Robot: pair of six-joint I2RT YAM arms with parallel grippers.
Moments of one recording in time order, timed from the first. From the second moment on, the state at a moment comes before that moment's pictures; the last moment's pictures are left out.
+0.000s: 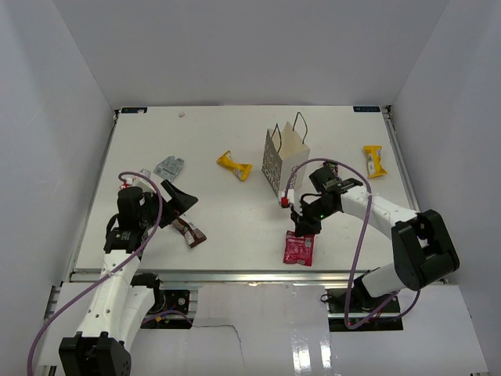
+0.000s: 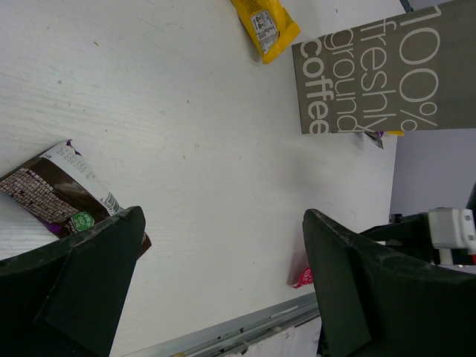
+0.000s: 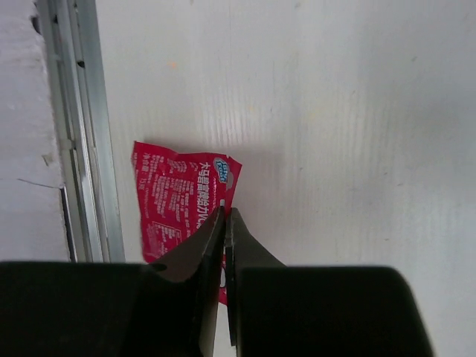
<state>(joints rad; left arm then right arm) -0.01 0.72 0.52 -0.34 0.39 -0.70 0.47 1.46 0.81 -0.68 -0.70 -0.90</state>
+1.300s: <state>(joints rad) -0.01 0.71 0.51 -0.34 0.40 -0.70 0.29 1.54 1.90 -0.48 -0.71 -0.52</state>
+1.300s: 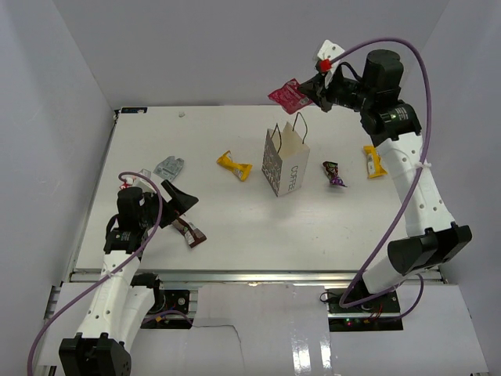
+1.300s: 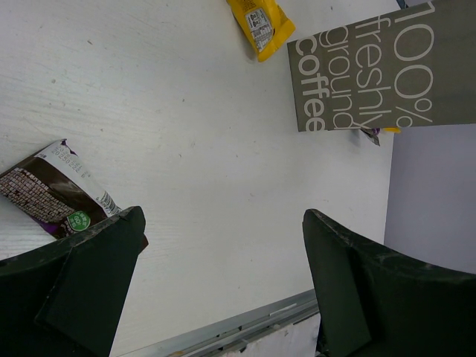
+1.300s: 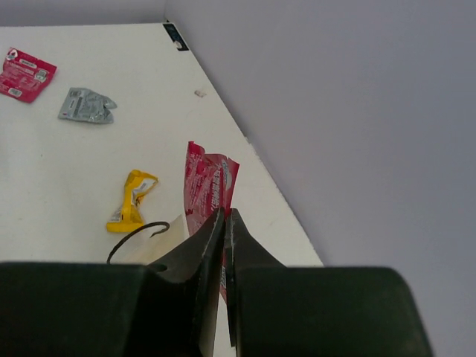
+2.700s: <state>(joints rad) -0.12 1.21 0.61 -0.60 0.01 -0.87 0.22 1.30 1.35 -0.53 -0.70 -0.48</state>
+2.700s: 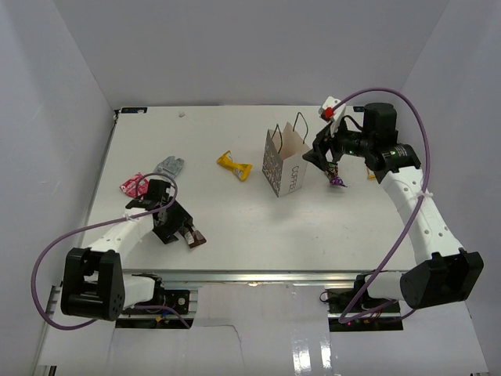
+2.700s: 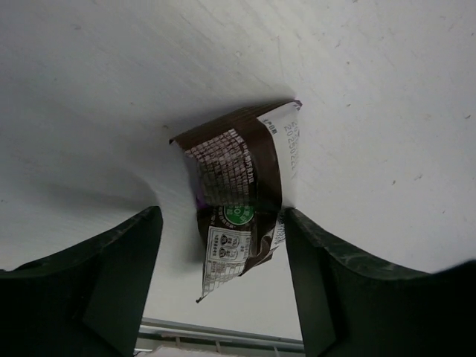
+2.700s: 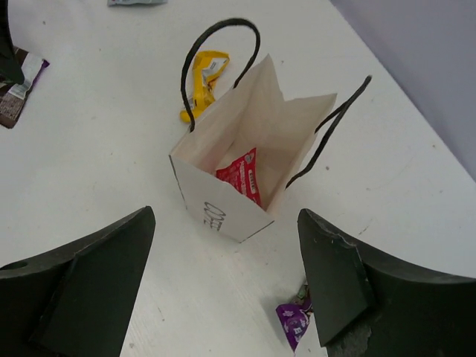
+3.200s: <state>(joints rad) -0.20 1.27 0.67 -0.46 0.02 -0.83 0.16 1.24 1.19 -0.54 -0.74 -0.48</state>
